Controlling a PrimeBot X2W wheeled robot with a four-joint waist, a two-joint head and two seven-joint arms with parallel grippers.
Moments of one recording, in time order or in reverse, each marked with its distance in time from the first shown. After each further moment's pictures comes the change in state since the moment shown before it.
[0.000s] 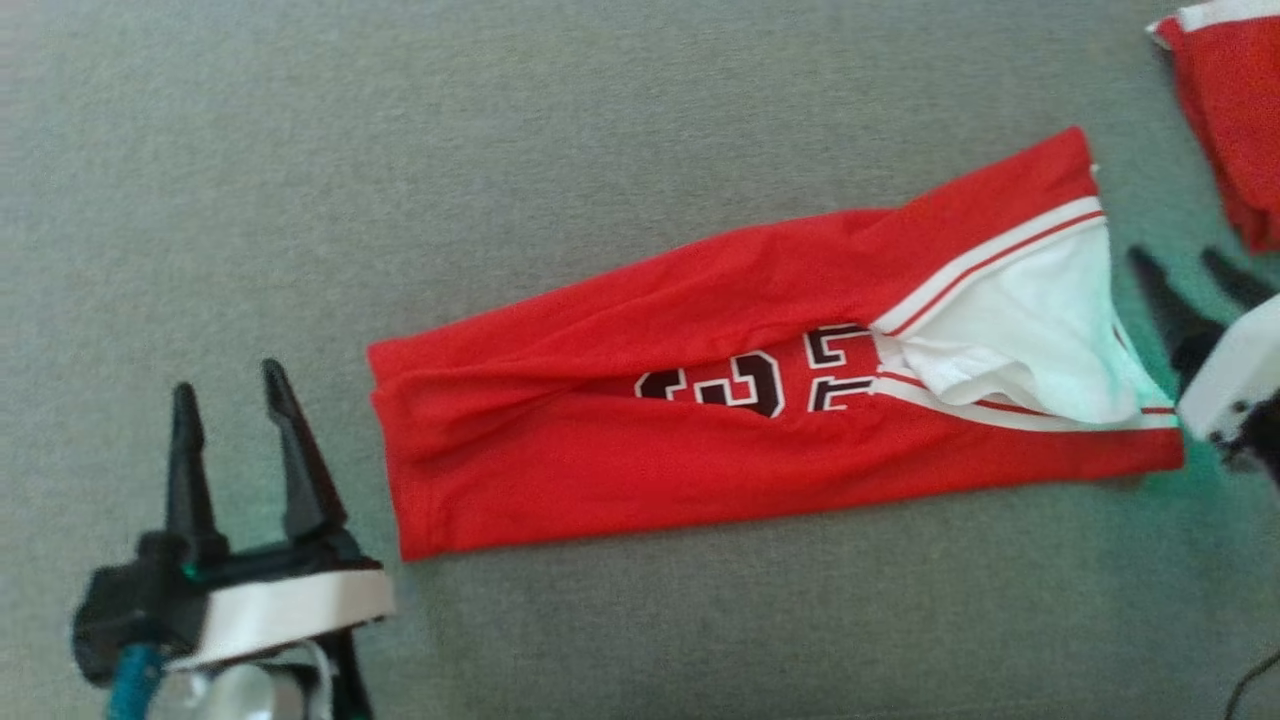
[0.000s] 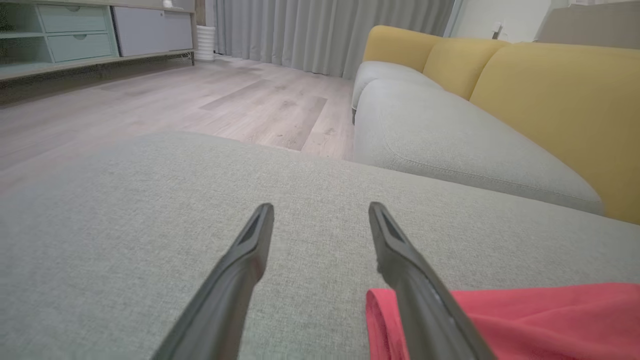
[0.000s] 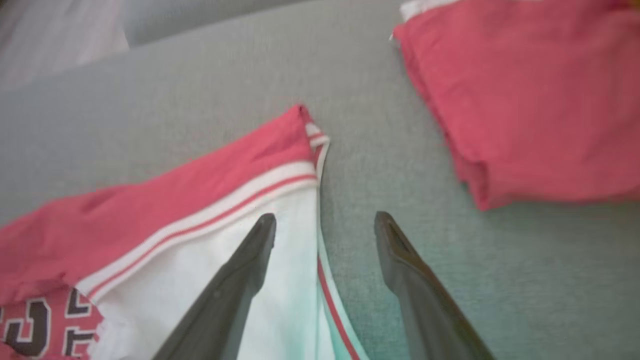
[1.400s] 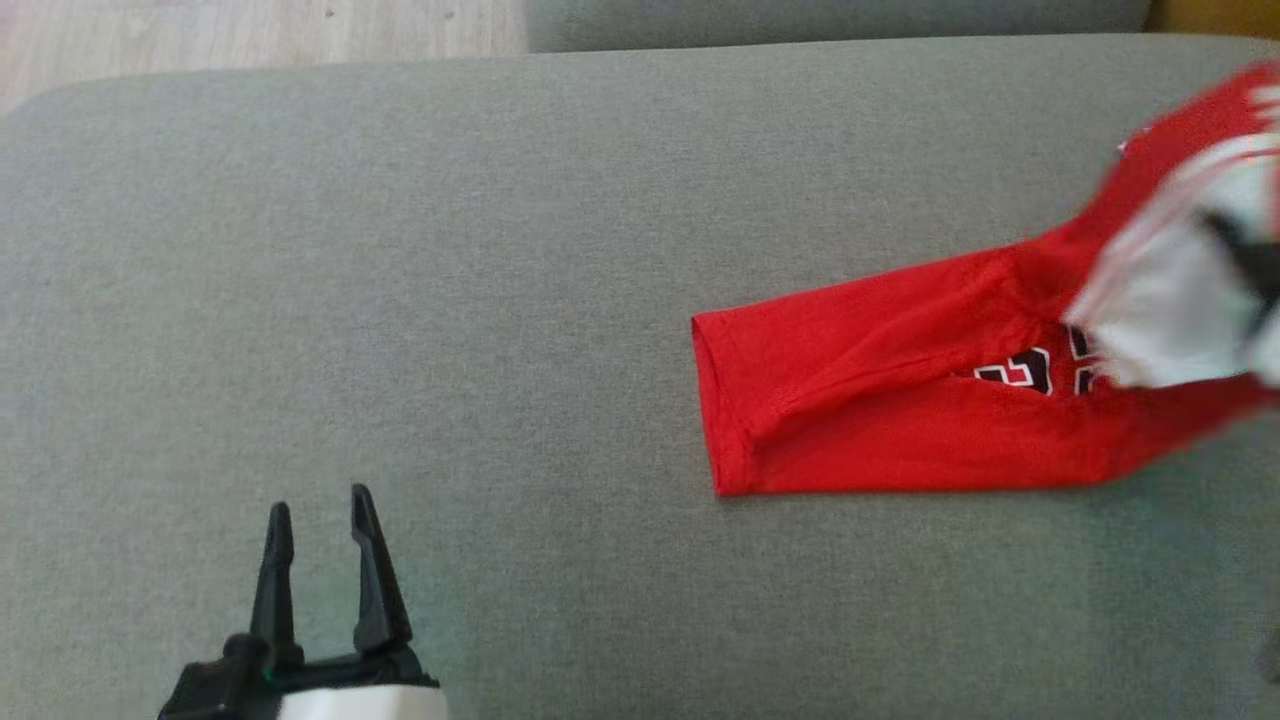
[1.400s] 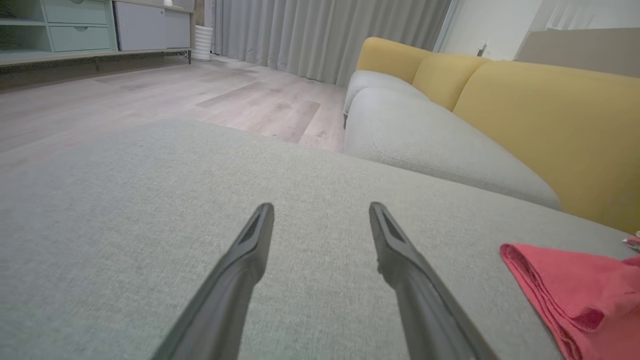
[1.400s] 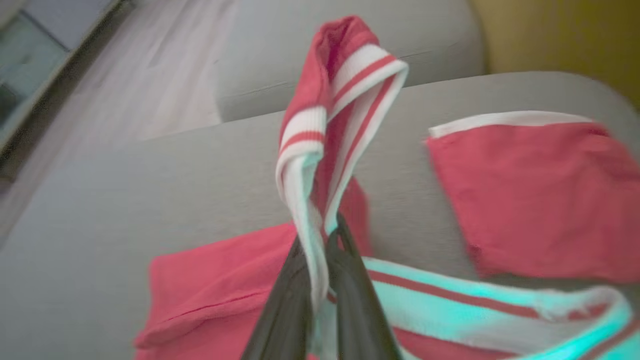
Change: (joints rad) left arm 0.147 -0.145 0.026 0.131 0.087 -0.168 -0.075; right arm -0.096 -0.053 -0.037 0.009 0.121 0.000 0.255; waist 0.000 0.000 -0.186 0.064
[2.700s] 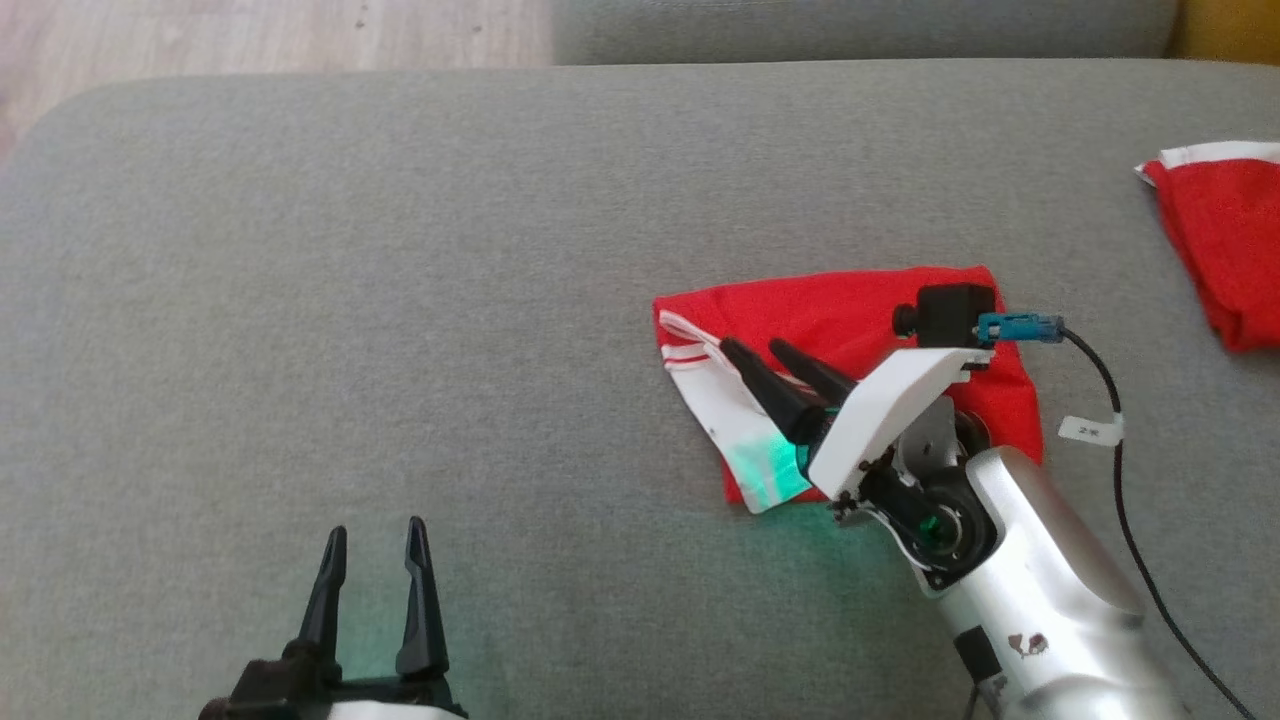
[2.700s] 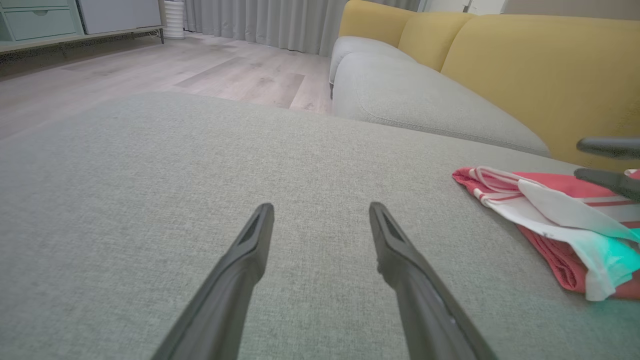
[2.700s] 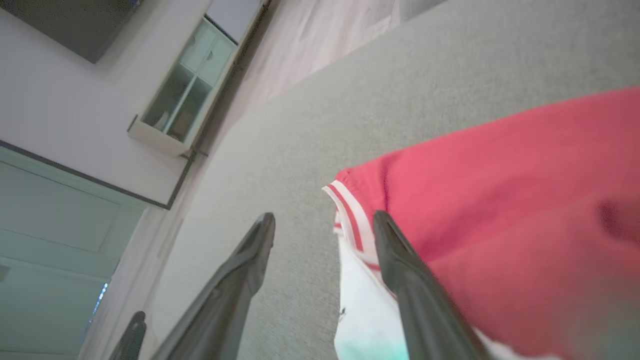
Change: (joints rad) left arm -0.021 0.000 -0.032 0.145 0.072 -0.061 0.000; right arm -0.041 0.284 0.584 0.423 0.219 0.000 -0.543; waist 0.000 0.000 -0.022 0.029
